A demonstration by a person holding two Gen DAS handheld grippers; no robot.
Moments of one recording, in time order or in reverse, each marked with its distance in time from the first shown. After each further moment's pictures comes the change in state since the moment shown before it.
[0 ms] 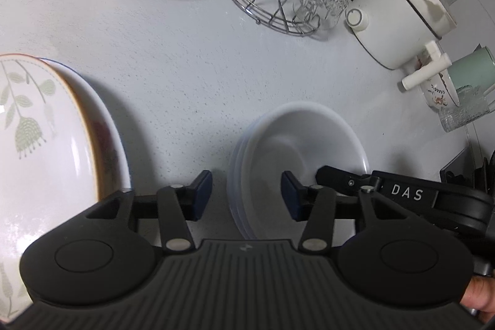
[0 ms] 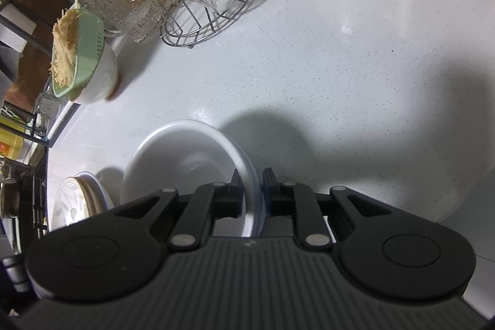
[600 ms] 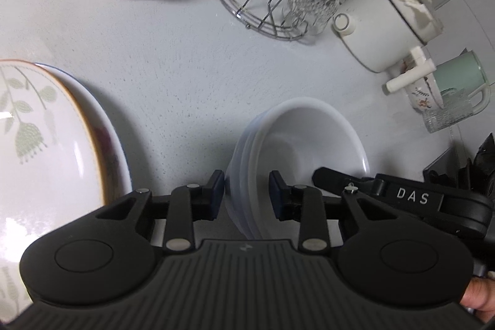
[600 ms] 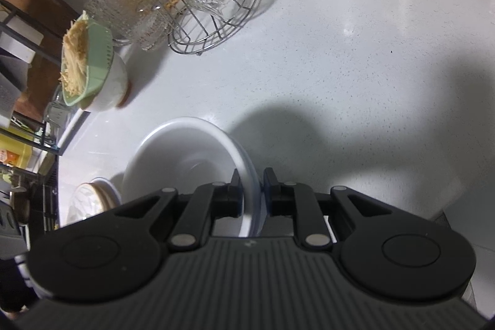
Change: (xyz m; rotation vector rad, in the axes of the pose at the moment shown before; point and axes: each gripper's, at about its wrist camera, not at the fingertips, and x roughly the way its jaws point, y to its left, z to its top) left arm -0.020 0.005 0.007 -0.011 0.008 -0.068; right arm -0.019 0.007 -0.002 0.044 -0.011 0.025
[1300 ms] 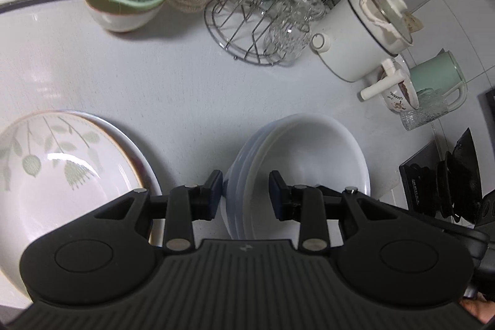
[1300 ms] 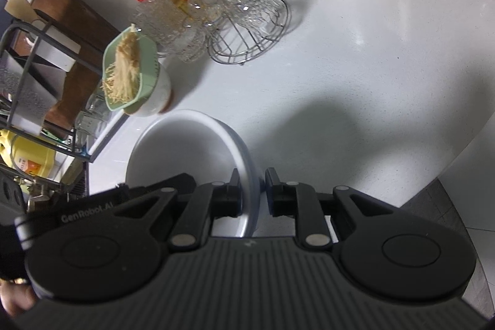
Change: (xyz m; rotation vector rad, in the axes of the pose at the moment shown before) left arm -0.072 0.000 0.023 0.055 0.004 -0.037; right arm -0.056 0.046 -0.019 0.028 -0.057 0.036
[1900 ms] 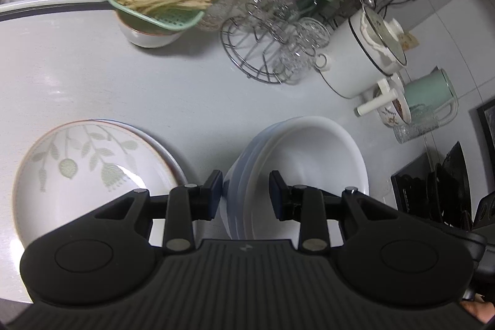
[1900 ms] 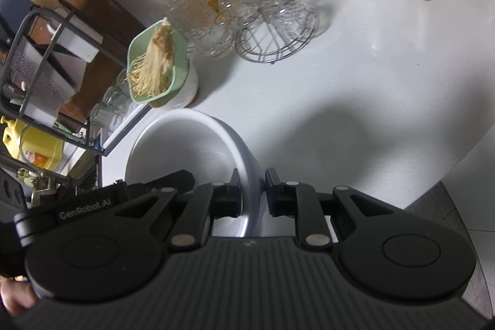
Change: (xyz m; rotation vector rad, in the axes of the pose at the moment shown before) left arm -0.046 0.029 0.002 -0.040 -0.040 -0.012; right arm -0.010 0.044 -0.009 -0.037 0.004 0.005
